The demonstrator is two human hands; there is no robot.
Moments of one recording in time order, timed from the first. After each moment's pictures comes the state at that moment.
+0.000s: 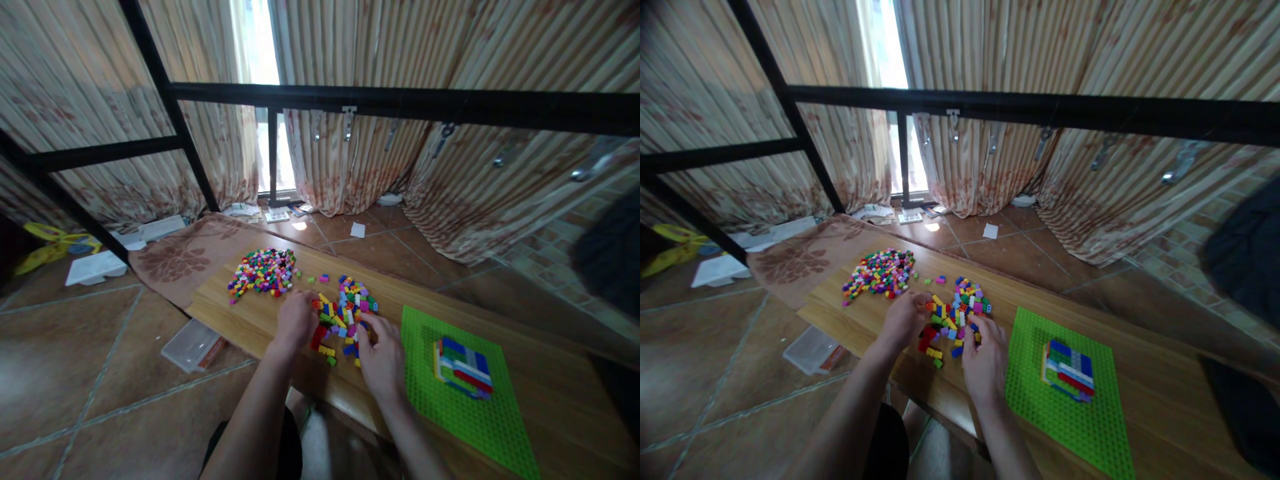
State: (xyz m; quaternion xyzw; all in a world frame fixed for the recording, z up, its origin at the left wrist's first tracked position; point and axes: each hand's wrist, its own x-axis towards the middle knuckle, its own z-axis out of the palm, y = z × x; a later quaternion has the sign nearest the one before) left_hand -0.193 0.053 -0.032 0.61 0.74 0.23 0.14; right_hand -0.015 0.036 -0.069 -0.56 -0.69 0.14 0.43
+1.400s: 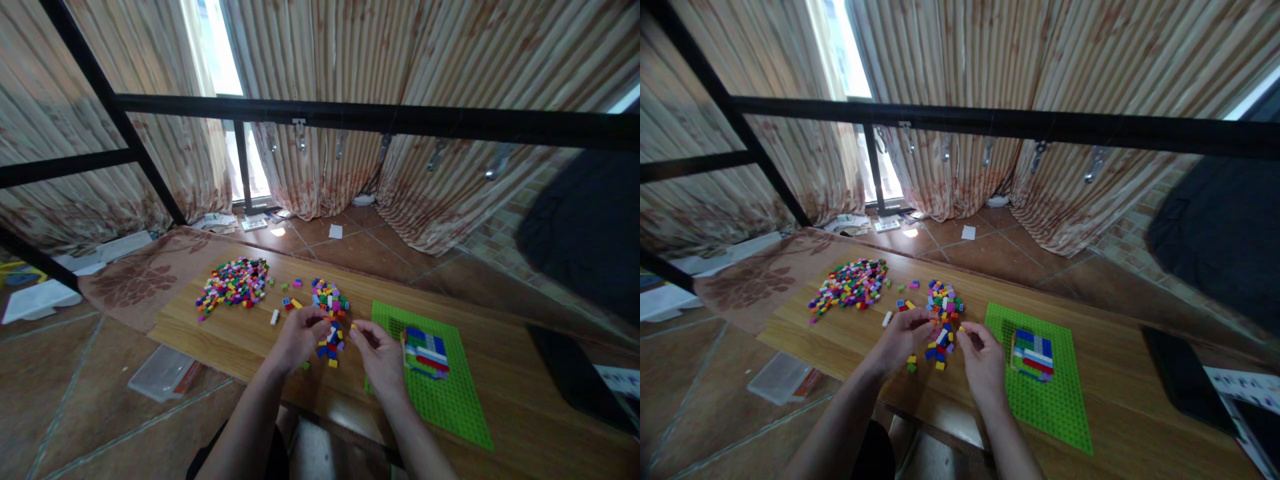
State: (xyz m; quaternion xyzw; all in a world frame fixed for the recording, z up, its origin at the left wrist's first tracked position) left_hand -0.138 0.042 -0.019 0.39 0.49 0.49 0.61; right_hand 0.023 0.033 -0.066 -0.56 -0.52 0.37 0.52
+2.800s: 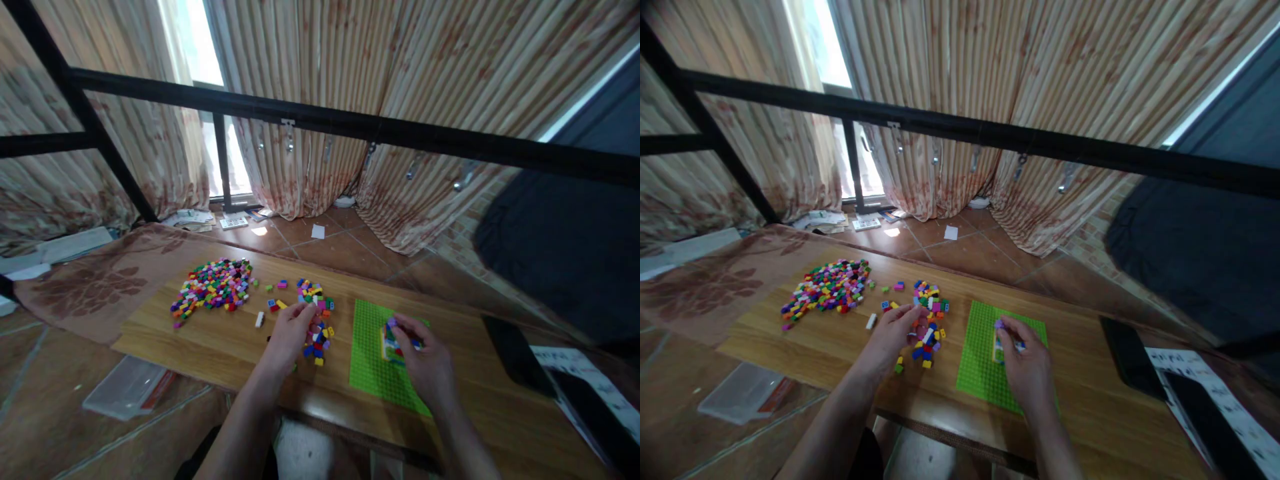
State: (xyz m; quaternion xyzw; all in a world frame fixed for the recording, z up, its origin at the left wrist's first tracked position) left_hand -0.126 0.045 -0.006 0.34 0.51 0.50 0.62; right_hand 0.106 0.019 -0.023 -0.65 -0.56 0.19 0.47
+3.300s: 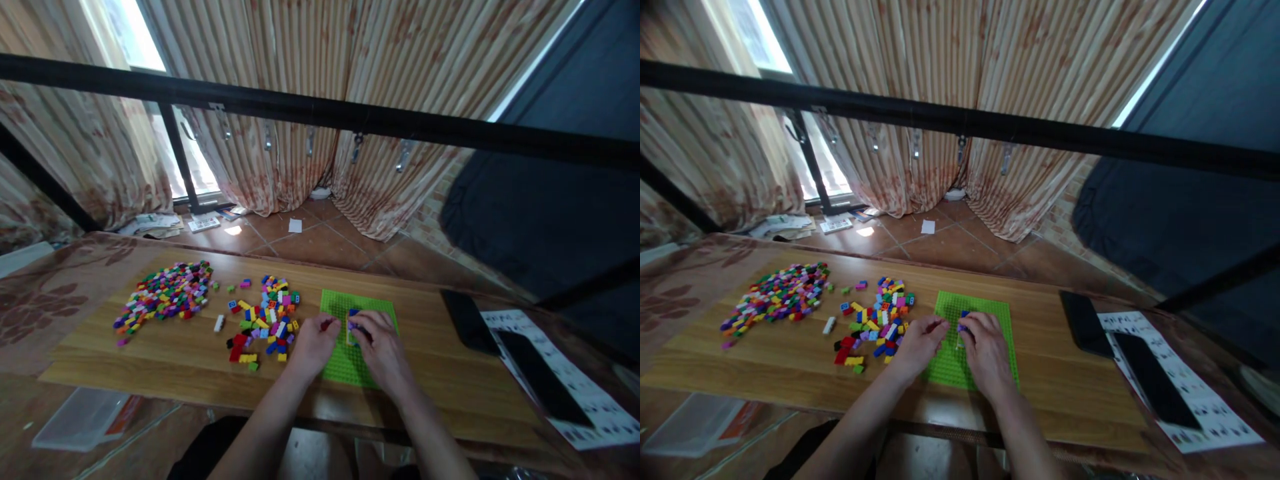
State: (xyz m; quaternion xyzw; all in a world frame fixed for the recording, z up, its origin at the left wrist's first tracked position) left_hand -0.025 0.044 -0.039 0.55 0.49 0.39 0.55; right_hand 0.128 0.013 -0.036 -0.59 -0.72 0.11 0.36
